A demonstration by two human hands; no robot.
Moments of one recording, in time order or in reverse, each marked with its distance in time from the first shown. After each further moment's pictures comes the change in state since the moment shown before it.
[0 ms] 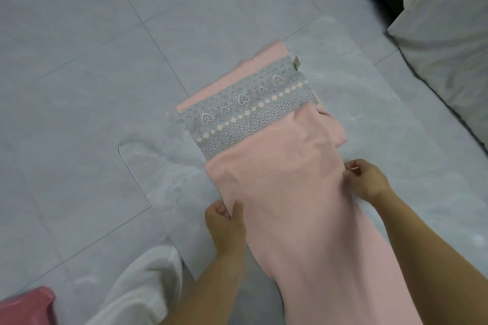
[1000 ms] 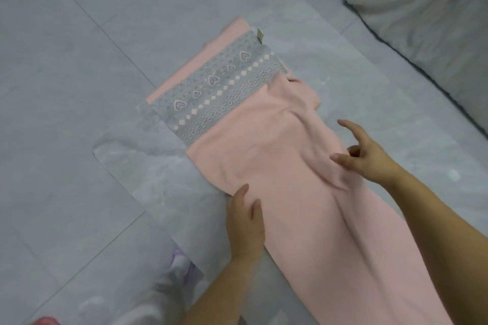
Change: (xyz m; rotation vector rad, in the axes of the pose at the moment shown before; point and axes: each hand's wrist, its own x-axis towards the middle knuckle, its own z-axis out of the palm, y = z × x) left_hand -0.059 -0.013 -0.010 0.344 -0.352 0.361; right_hand -0.077 0.030 -0.024 0.315 -0.102 -0.296
